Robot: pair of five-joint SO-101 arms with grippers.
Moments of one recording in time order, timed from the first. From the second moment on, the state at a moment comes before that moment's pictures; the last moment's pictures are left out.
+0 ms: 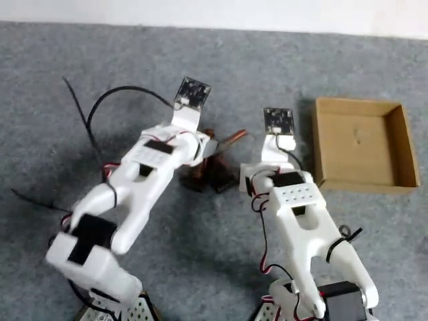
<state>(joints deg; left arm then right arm) 12.6 5.5 32.8 19.6 0.8 -18.5 -21.5 52.4 35.9 -9.1</state>
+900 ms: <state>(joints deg) 12.5 24.0 6.3 44.4 1.1 -18.5 -21.5 54.6 29.8 -9.1</state>
